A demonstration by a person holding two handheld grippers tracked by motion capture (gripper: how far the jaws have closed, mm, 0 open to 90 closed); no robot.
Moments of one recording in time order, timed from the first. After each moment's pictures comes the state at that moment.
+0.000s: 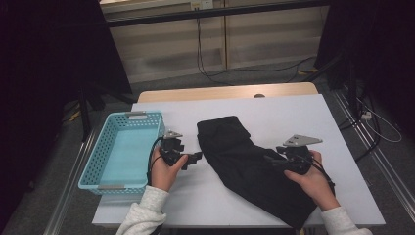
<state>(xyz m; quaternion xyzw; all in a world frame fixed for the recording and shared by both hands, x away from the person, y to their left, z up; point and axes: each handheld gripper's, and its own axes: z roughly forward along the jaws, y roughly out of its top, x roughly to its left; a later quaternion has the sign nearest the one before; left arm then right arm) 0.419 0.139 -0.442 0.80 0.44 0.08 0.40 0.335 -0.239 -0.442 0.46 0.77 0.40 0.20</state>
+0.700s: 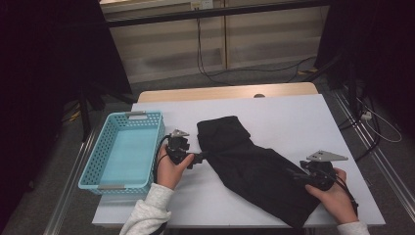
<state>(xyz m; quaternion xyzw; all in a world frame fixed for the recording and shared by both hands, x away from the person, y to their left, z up) 0.422 0.126 -0.445 0.81 0.42 0.08 0.40 0.293 -0.286 -0.470 0.53 0.74 0.36 0.21</state>
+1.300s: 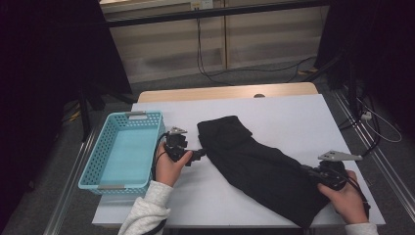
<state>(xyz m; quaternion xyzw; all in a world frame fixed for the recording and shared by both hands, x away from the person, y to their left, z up) 0.430 0.129 -0.441 0.80 0.43 0.09 0.40 0.285 -0.312 -0.457 0.54 0.73 0.37 0.19</state>
